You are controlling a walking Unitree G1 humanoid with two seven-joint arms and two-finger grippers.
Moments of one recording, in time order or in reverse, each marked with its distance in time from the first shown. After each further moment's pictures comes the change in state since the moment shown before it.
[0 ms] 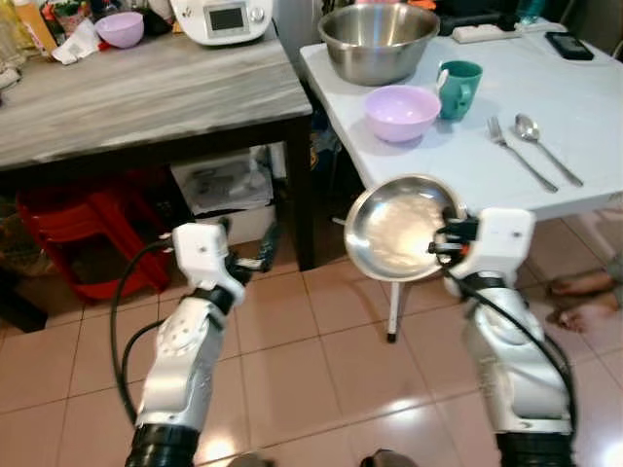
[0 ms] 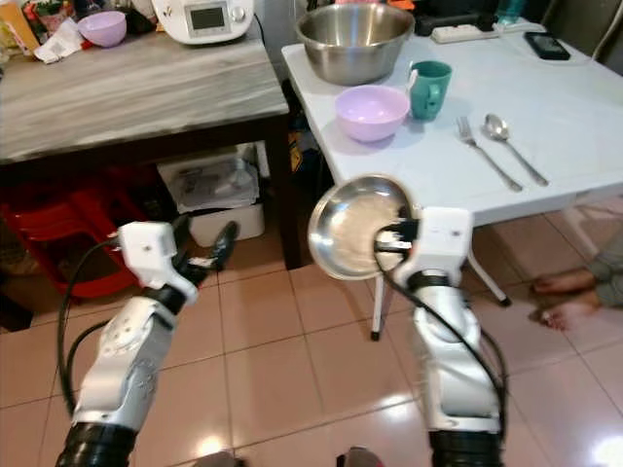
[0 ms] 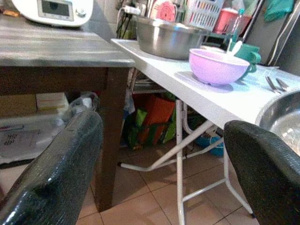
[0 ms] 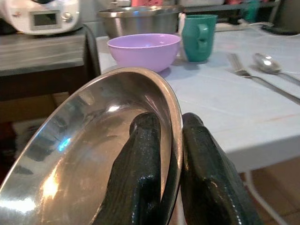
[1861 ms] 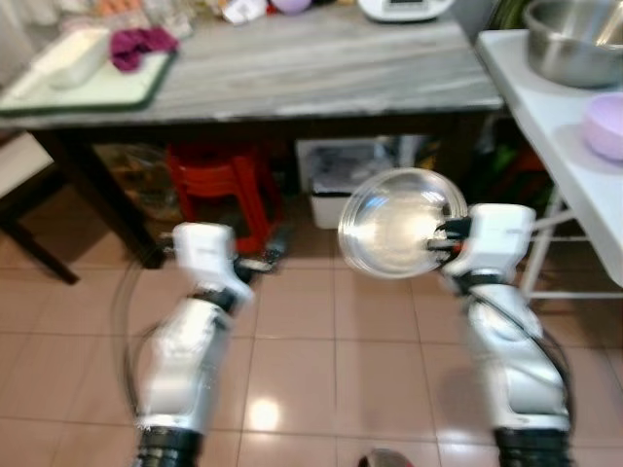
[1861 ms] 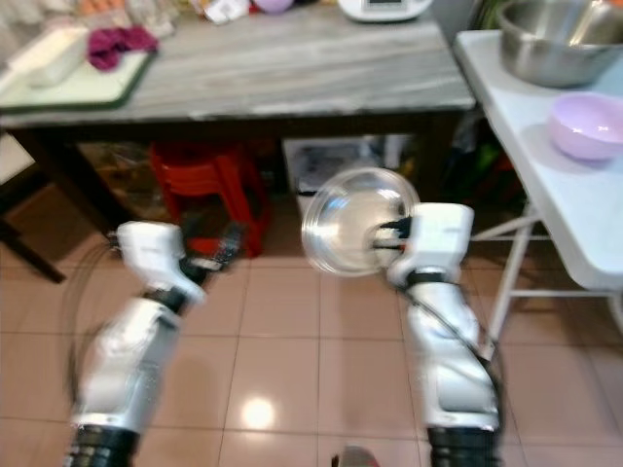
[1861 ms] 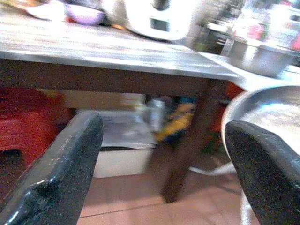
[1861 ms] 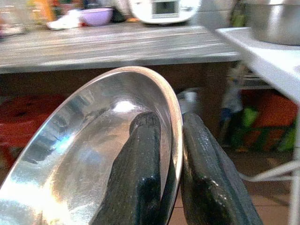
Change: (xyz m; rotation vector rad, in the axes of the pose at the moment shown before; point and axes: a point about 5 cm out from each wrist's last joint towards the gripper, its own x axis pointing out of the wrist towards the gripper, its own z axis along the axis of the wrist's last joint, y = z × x) left arm -0.003 -0.015 -0.005 -0.038 -0.005 -0.102; right arm 0.001 0.000 -0.001 -0.008 -0.009 -0.001
